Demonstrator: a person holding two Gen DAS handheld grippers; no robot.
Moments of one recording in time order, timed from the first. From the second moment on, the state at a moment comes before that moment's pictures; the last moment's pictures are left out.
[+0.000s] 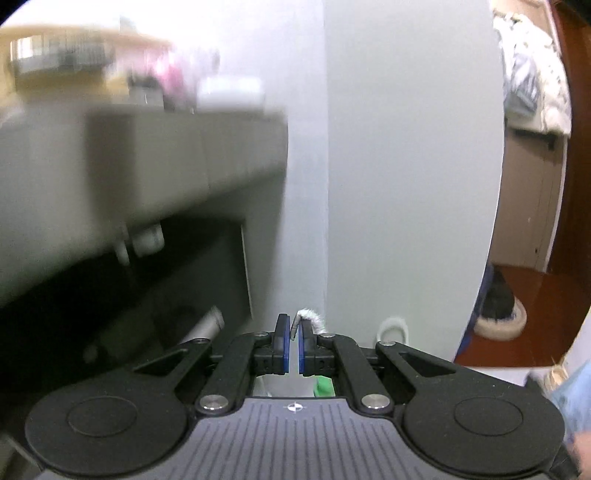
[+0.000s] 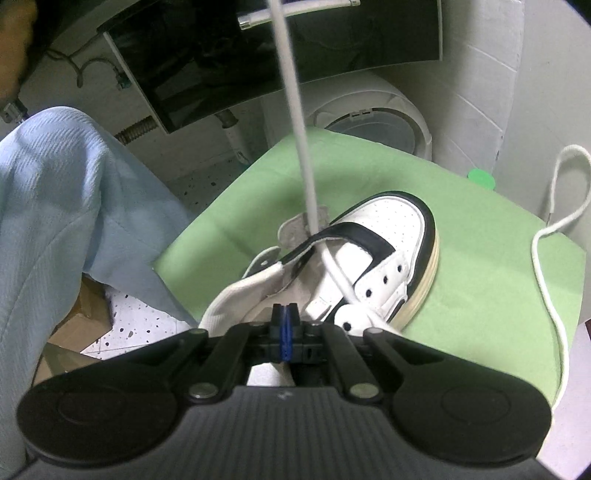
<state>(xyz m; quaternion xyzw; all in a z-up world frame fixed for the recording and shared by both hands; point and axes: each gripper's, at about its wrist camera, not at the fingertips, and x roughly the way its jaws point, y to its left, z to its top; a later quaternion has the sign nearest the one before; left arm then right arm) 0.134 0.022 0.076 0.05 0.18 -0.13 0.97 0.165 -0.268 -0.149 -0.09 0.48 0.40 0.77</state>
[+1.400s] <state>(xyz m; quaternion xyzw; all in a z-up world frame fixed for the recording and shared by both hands) 0.045 -0.046 0.061 0.47 0.07 -0.25 0.85 0.127 -0.280 0.073 0.01 0.24 0.45 0.86</state>
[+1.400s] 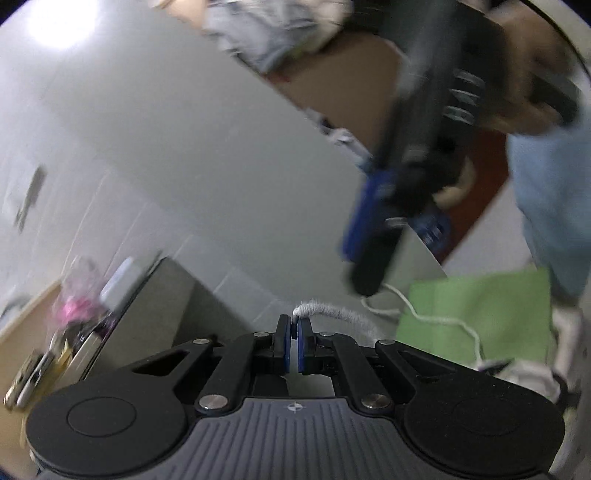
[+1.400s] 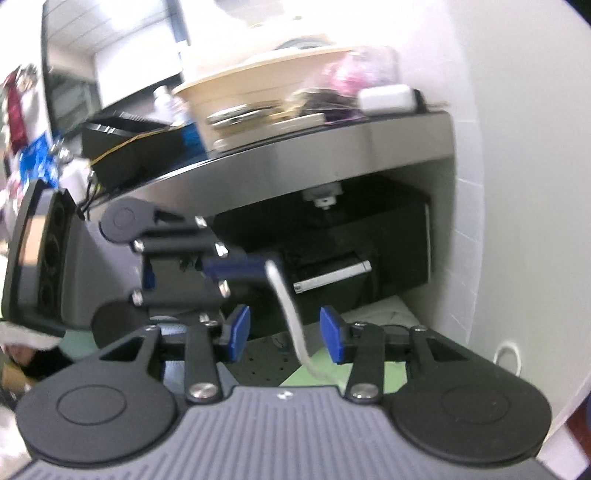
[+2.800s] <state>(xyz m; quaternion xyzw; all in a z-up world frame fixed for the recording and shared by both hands) 0.109 0.025 0.032 -0.26 0.31 -0.23 0.88 0.101 -0.213 0.012 -0.10 0.26 0.34 0.90</state>
